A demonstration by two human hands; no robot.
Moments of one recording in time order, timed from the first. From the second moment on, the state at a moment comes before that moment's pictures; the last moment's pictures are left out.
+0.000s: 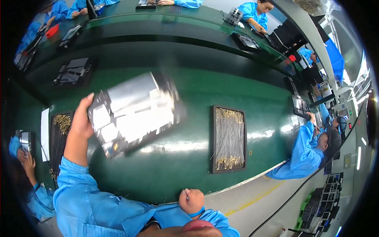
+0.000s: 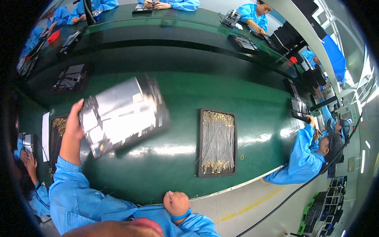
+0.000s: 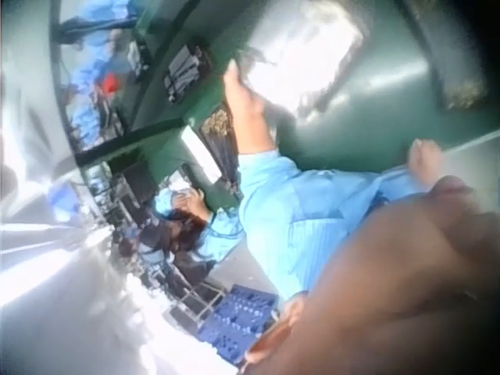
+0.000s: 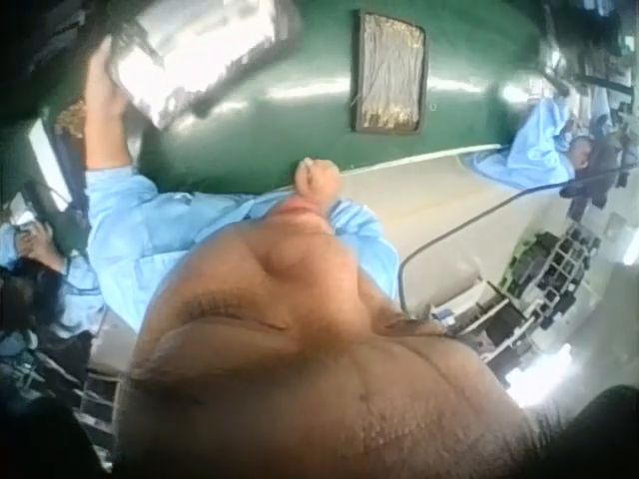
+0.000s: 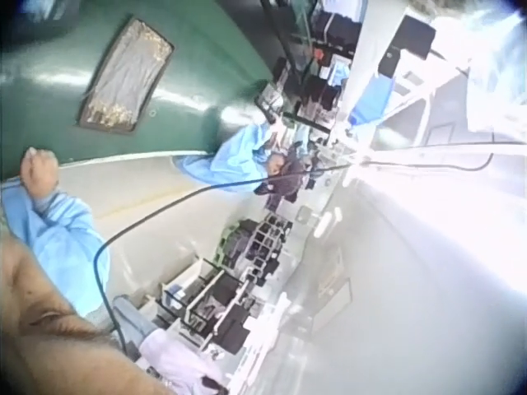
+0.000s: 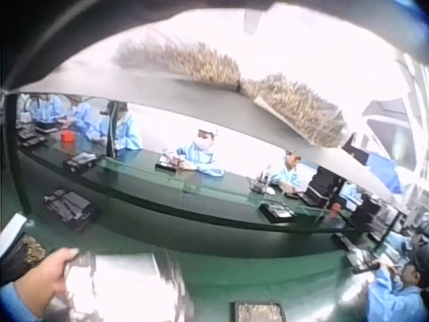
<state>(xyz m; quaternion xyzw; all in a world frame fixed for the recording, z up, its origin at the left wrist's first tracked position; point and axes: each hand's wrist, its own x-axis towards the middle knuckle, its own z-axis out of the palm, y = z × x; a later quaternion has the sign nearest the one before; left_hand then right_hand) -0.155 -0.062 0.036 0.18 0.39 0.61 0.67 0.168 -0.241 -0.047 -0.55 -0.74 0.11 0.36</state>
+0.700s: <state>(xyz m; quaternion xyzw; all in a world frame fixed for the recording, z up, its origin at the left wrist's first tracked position) -0.322 -0.161 -0.043 0.42 0.86 0.28 0.00 0.156 -0.244 -0.052 -0.62 -0.68 0.00 0.39</state>
